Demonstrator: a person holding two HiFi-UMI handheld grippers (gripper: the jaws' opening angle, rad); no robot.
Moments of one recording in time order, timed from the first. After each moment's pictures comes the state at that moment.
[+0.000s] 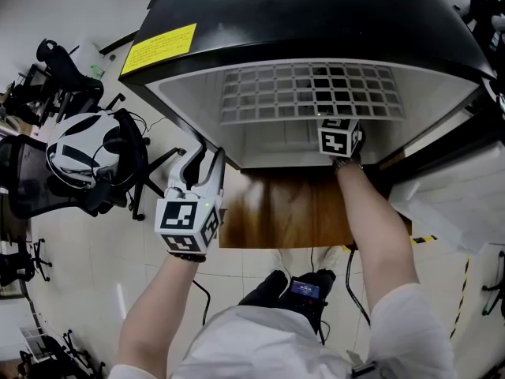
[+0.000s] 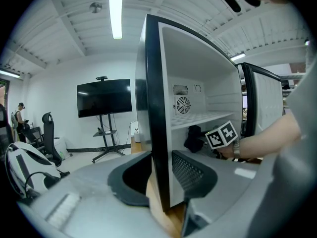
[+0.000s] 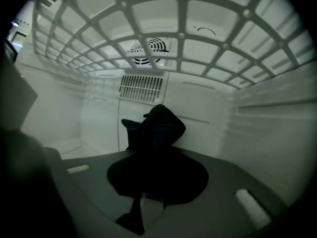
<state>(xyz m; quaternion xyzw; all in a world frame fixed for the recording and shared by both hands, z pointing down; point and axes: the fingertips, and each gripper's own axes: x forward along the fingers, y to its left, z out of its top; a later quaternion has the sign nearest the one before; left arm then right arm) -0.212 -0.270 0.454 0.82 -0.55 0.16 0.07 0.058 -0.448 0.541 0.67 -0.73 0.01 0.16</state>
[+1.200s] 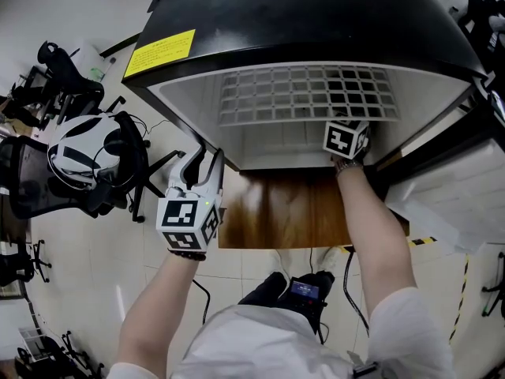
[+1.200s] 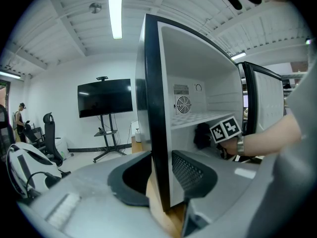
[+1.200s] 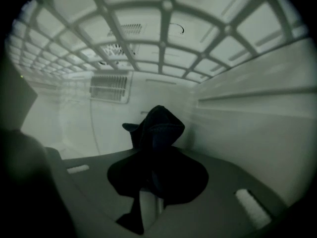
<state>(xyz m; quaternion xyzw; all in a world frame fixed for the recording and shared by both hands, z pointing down) -0.212 -0.270 0.455 0.82 -0.55 0.17 0.07 0.109 -0.434 0.536 0.74 -0.65 0.07 0.15</state>
